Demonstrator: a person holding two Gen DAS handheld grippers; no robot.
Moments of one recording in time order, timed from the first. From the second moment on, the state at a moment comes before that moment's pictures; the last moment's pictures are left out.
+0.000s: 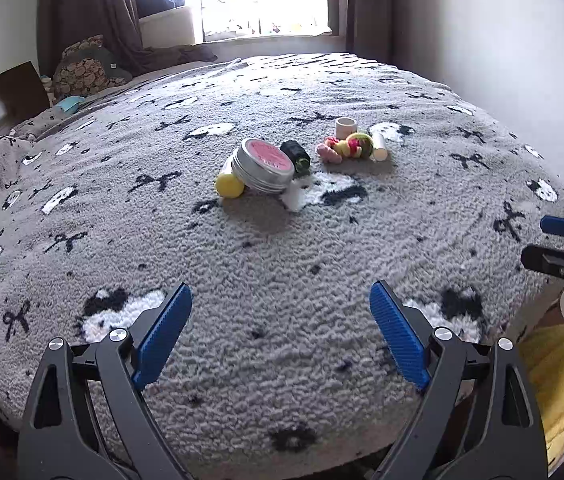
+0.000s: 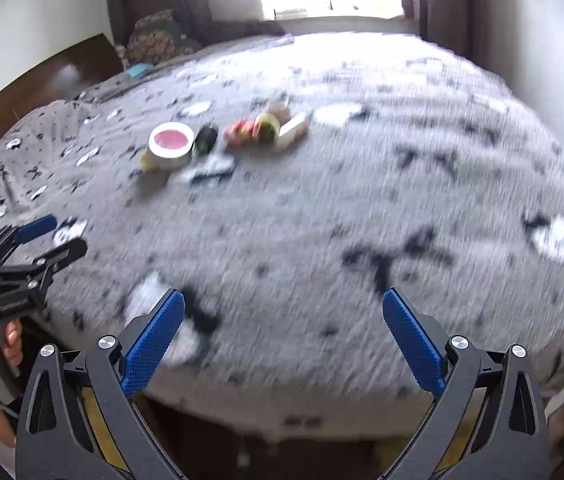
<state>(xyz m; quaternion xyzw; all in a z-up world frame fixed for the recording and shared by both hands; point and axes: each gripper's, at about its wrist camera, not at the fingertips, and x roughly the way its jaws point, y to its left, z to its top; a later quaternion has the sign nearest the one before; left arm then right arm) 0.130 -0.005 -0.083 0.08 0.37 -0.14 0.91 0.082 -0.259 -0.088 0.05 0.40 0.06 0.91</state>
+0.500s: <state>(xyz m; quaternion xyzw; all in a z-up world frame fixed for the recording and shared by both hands) 0.248 -0.023 -0.107 0.06 0.40 -0.13 0.91 0.262 -0.259 -0.097 0.02 0.39 0.04 0.92</state>
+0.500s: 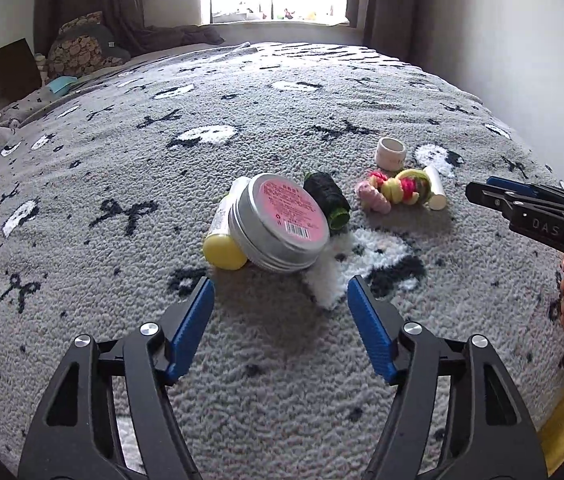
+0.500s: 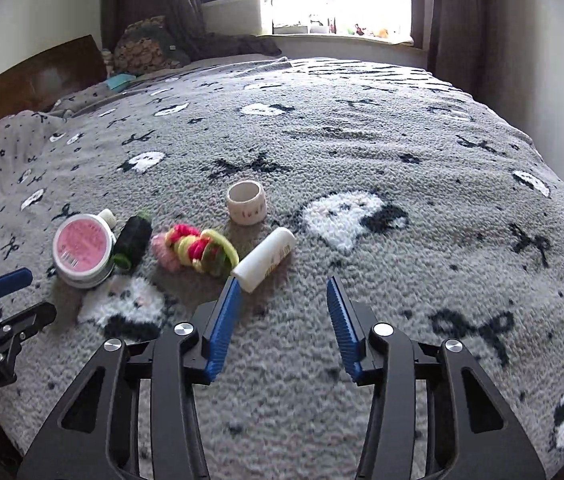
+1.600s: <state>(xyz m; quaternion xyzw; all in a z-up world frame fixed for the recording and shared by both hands) 0.344 -0.037 -0.122 0.00 0.42 -0.15 0.90 0.298 -0.255 -0.114 0.00 0.42 0.06 0.90</state>
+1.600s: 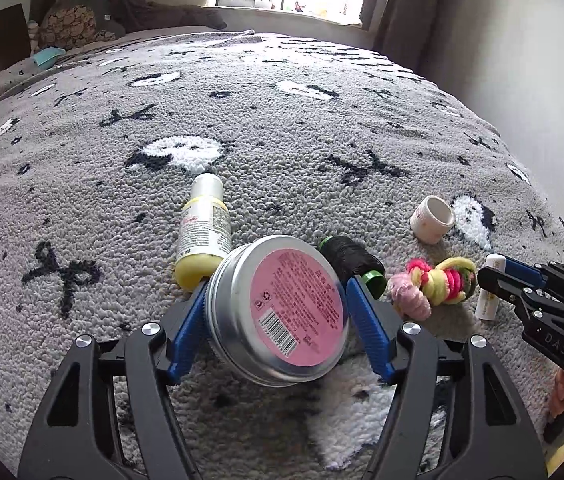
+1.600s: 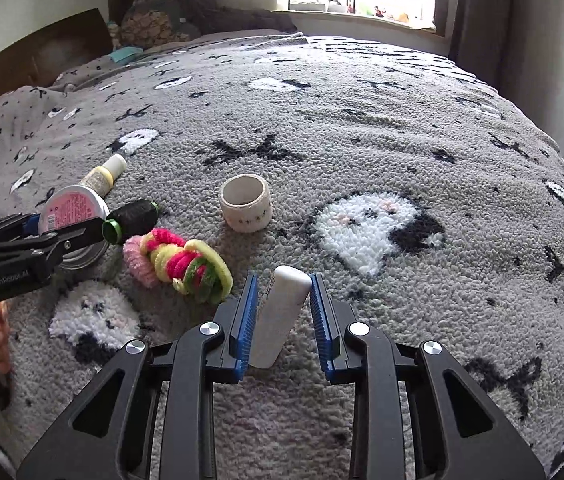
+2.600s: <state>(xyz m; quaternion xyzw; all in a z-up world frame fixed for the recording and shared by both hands) 0.133 -0.026 -0.063 0.06 0.36 -0.15 0.92 0.118 -0.244 -0.051 -0.01 0.37 0.08 0.92</state>
